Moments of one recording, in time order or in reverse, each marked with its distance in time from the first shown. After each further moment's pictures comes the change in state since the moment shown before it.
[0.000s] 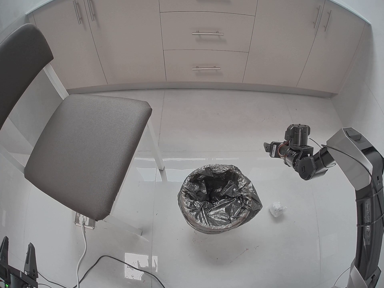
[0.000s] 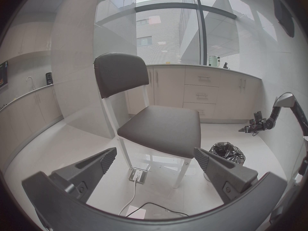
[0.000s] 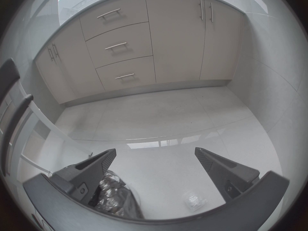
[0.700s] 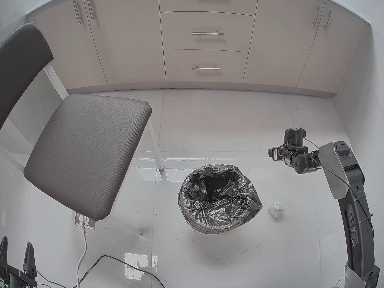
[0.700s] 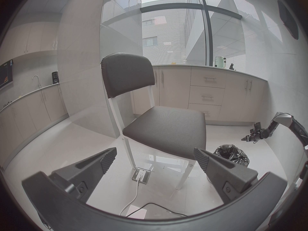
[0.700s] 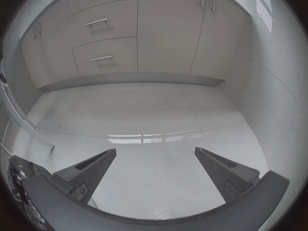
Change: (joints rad) left arm 0.000 0.000 -0.005 0.003 0.020 -0.008; right arm -0.083 0.292 -0.510 0.316 0.001 -0.129
